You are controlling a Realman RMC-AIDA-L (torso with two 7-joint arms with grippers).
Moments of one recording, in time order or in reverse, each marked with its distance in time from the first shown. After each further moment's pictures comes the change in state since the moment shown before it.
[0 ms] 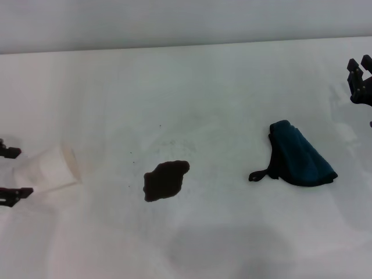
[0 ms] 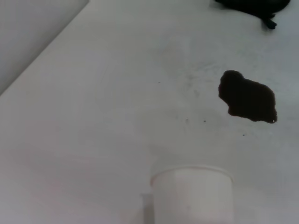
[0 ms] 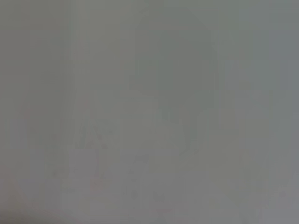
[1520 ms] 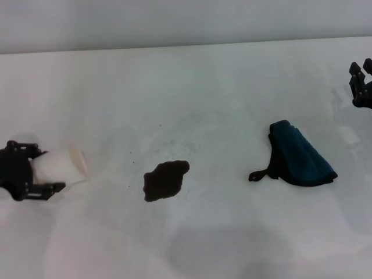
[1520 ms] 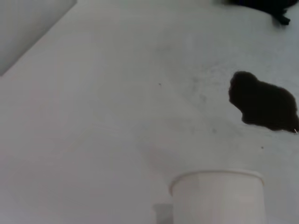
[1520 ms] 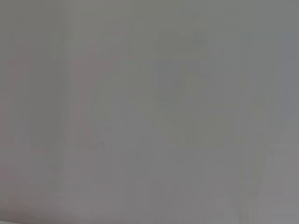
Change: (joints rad) left arm 0.029 0.003 -0.001 0.277 -0.036 -0.243 -0.008; right arm -0.011 -0.002 0.000 0.008 0.000 0.011 0.002
